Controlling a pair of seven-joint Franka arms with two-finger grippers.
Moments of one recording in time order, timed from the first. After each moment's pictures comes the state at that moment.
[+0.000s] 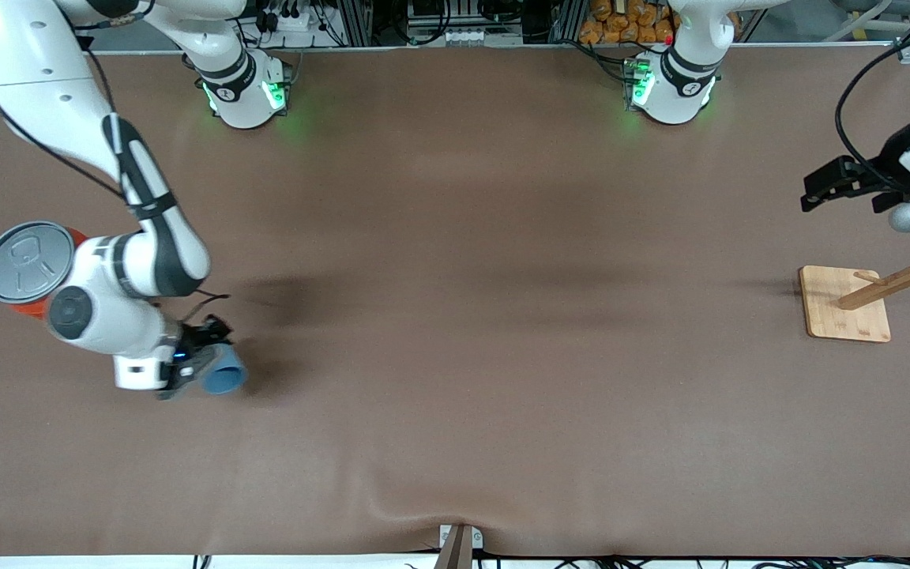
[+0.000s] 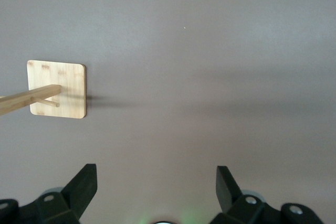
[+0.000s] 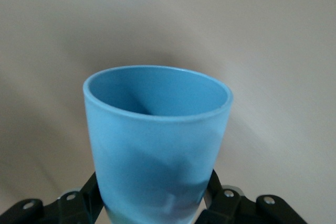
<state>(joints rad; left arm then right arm) 0.10 0.03 -0.15 -1.53 -0.01 1.51 -0.04 -0.05 0.59 0.19 -1.76 0.00 2.30 -0.74</state>
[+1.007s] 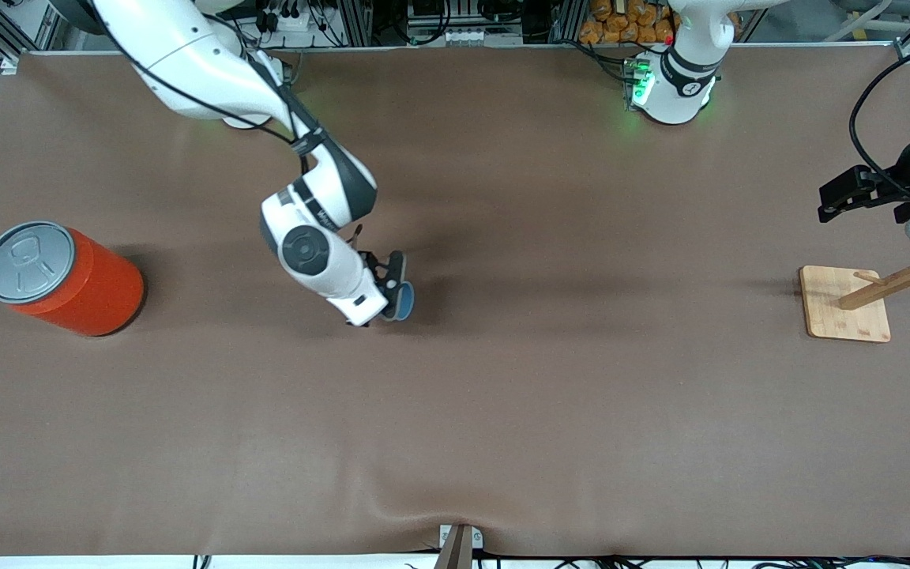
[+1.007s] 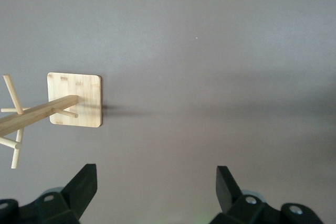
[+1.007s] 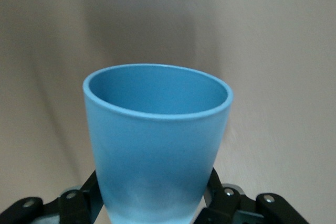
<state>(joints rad) 0.10 0.06 -0.16 -1.49 0.05 1.51 -0.02 0.34 0.59 0.26 -1.78 -0.05 2.30 -0.90</state>
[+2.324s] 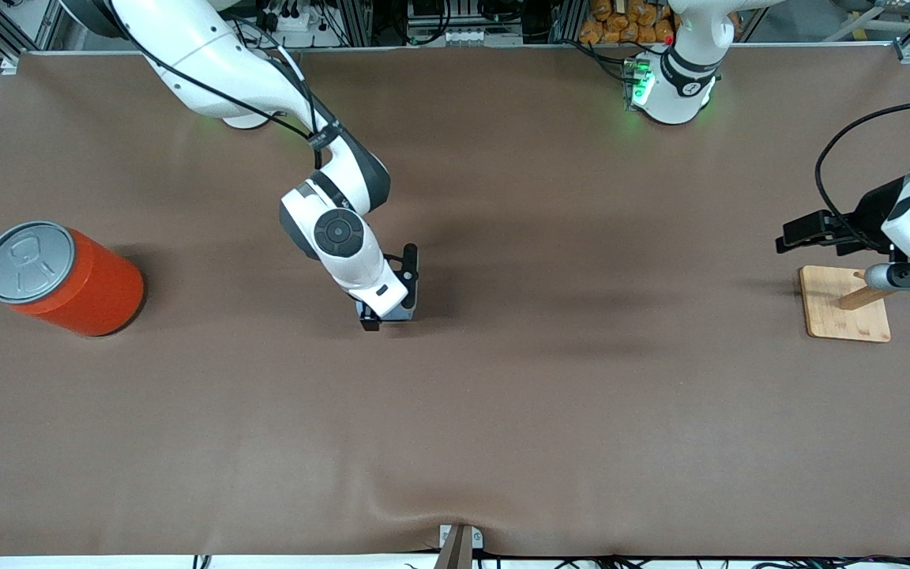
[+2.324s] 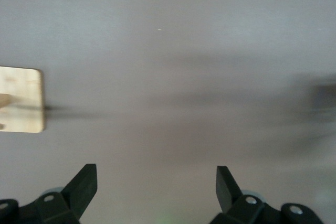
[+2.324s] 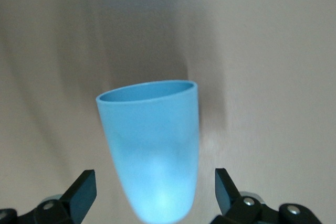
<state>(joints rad) 0.14 0.14 -0.17 -1.57 -0.15 1.59 -0.02 0.36 0.58 0.25 -1.77 -0.18 2.27 -0.78</state>
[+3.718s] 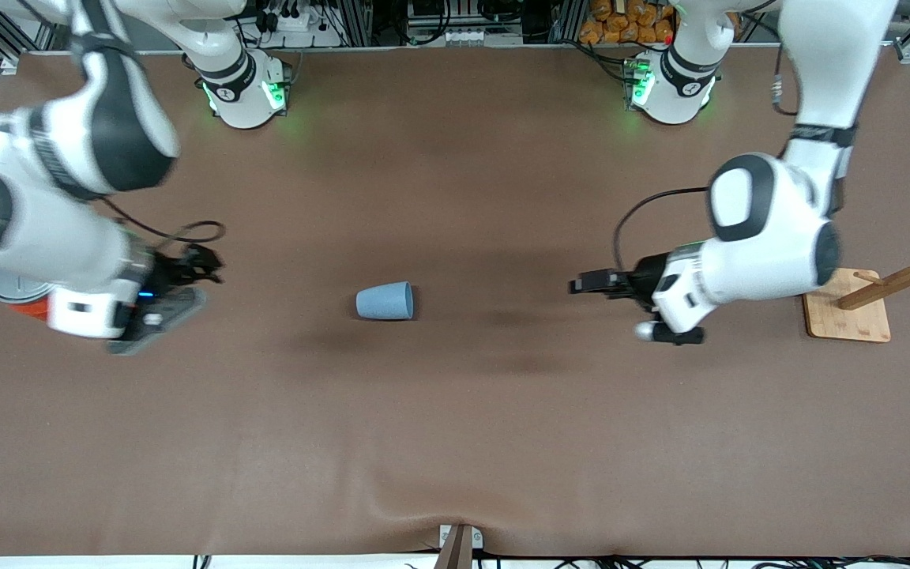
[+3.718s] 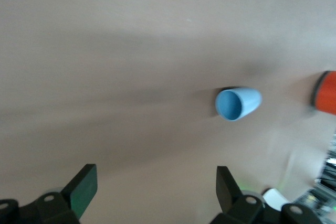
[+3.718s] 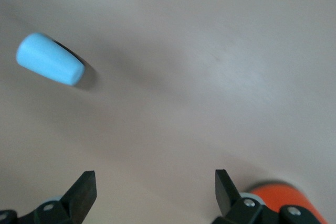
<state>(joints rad) -0.08 0.39 -0.28 -1.78 -0.68 2.10 -0.02 -0.05 0.30 0.23 -1.47 -0.05 1.65 -0.39</state>
